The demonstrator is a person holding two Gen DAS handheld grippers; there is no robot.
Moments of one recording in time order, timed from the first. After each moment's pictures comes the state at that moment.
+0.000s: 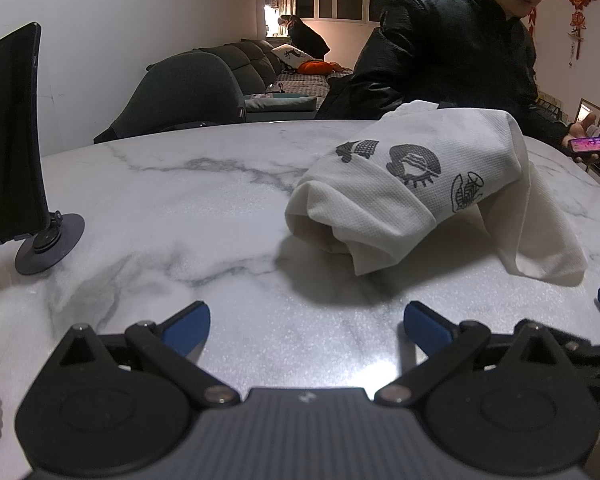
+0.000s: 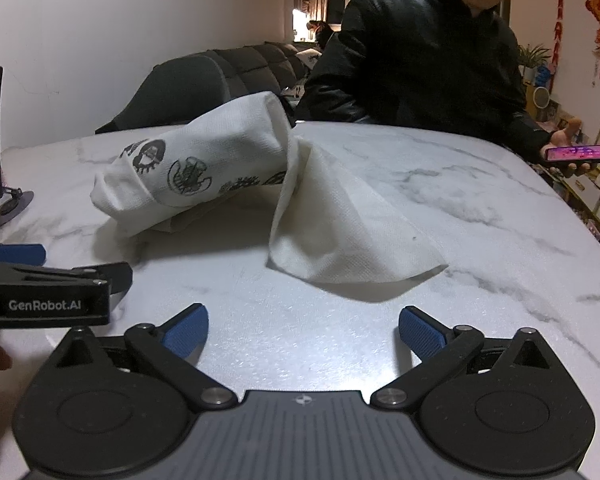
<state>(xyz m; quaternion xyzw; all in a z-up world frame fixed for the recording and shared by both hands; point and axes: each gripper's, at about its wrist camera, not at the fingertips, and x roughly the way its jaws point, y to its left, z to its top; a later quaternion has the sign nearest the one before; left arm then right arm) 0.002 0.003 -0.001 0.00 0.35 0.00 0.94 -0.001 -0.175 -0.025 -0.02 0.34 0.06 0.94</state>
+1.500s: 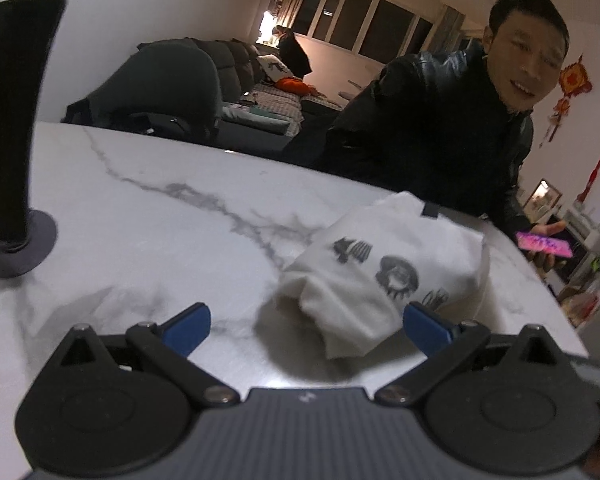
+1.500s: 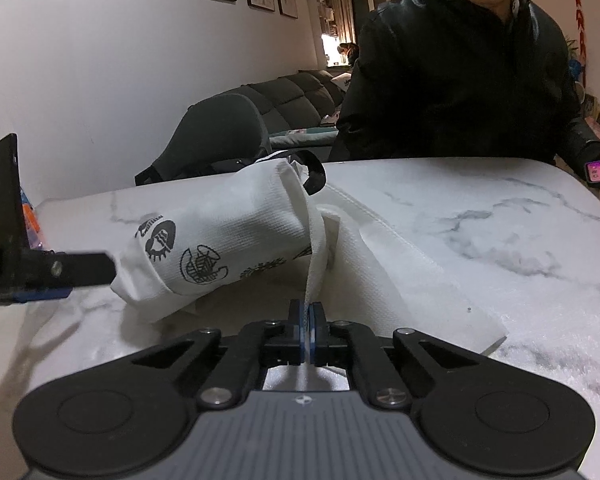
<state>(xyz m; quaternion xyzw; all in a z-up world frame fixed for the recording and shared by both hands) 0.026 0.050 0.038 -0.14 0.32 -0.07 0.93 0.044 -0.184 -0.015 0.05 0.30 0.14 0.94</state>
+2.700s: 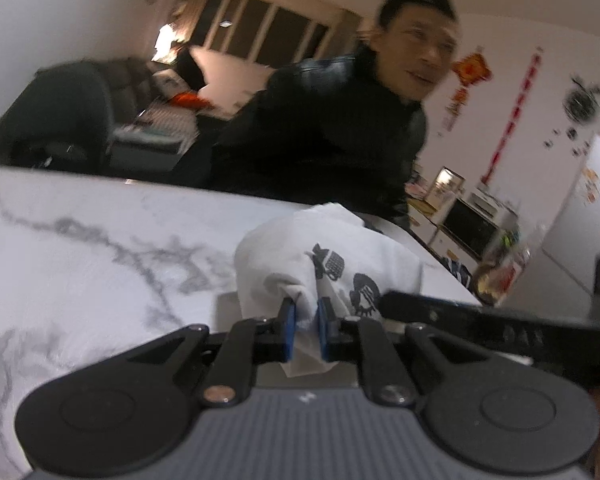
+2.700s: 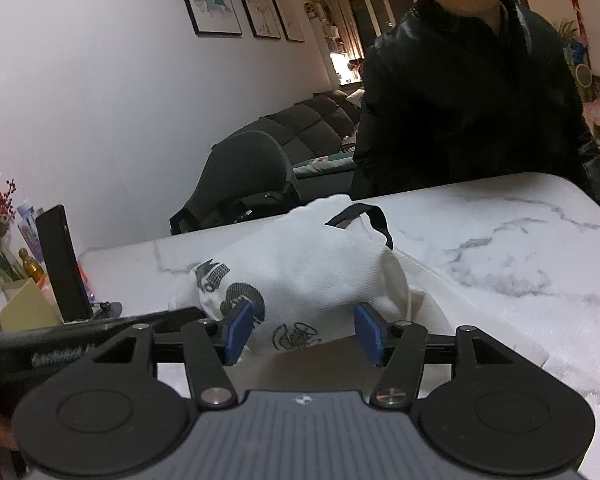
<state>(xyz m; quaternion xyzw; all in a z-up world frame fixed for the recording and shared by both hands) 0.024 0.020 0.042 -0.11 0.27 -0.23 0.93 0.019 -0.211 0.034 0.12 0.28 0.18 0.94</state>
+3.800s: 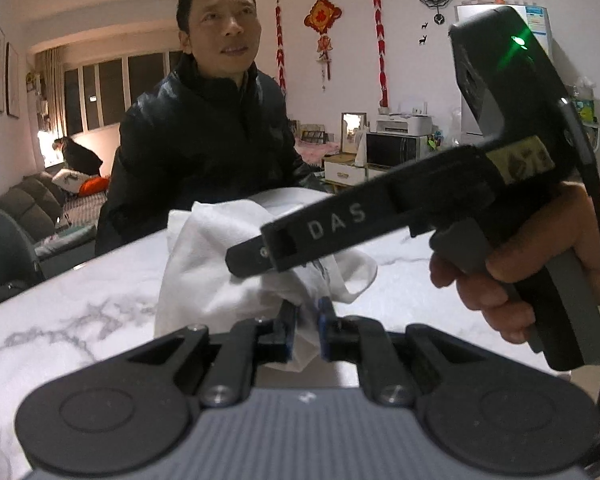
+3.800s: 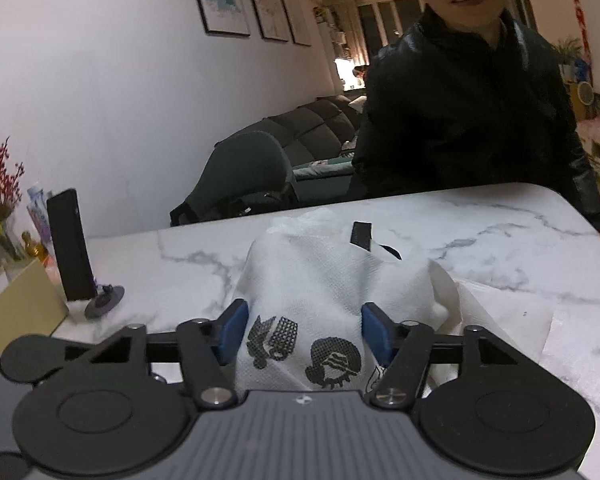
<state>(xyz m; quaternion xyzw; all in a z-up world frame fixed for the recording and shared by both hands) -0.062 -0.066 0.034 0.11 0.21 -0.35 0.91 -0.007 -0.215 0.033 0.09 0.27 0.18 0.94</state>
